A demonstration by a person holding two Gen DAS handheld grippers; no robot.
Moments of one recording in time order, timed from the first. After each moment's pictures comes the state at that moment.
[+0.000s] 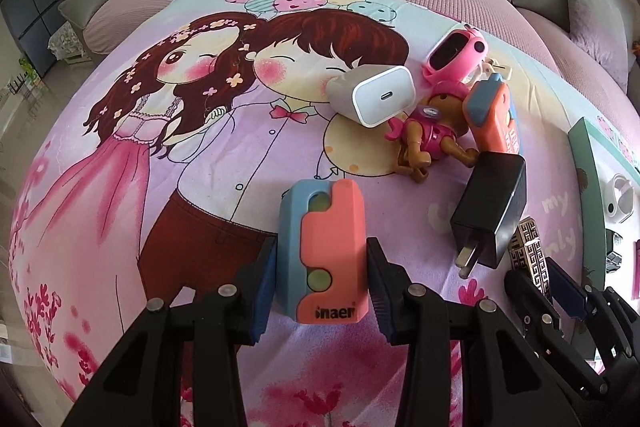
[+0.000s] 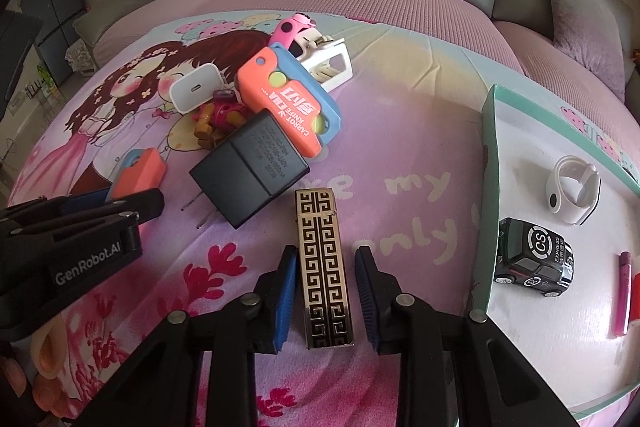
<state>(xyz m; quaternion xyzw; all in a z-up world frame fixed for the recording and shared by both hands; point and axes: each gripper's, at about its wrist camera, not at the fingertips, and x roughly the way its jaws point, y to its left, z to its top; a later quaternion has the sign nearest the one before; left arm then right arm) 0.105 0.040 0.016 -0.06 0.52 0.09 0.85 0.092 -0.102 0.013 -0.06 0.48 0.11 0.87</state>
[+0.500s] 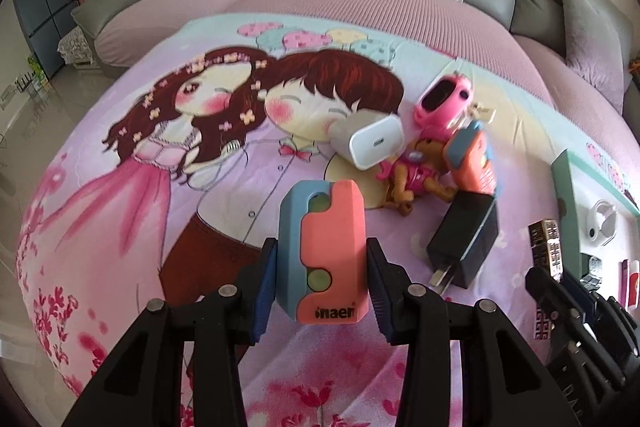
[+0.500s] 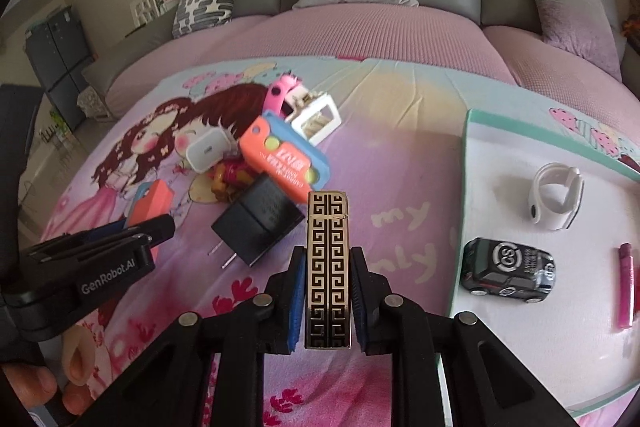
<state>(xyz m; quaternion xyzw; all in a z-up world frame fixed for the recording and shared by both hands) 0.096 0.041 0.049 -0.07 0.48 0.09 0.87 0.087 -0.128 0.051 0.02 0.43 0.12 0.89</state>
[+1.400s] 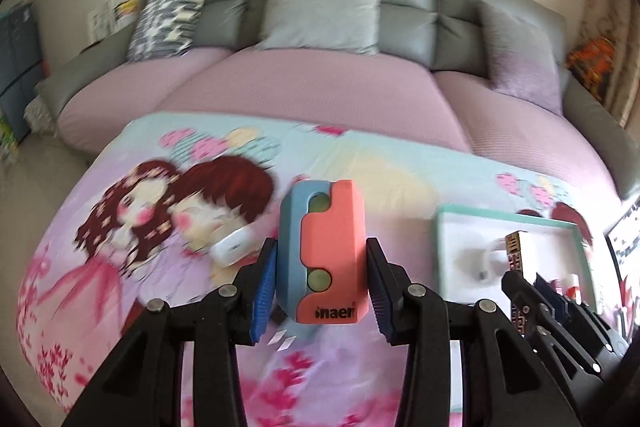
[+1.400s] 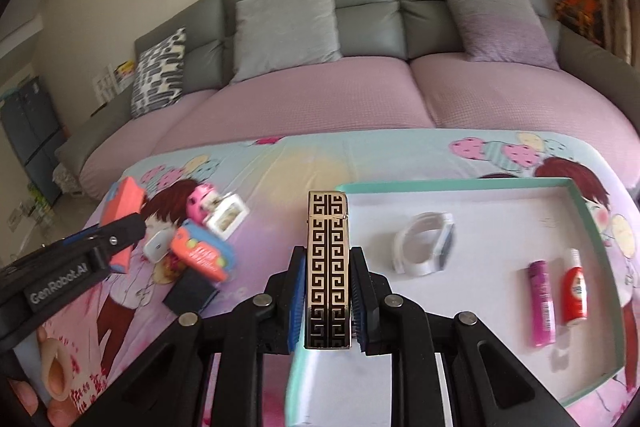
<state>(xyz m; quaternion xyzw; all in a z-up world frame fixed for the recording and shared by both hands) 0.110 -0.061 0.133 -0.03 0.39 0.00 0.92 0.082 -0.238 0.103 0.09 0.37 0.02 0.93</state>
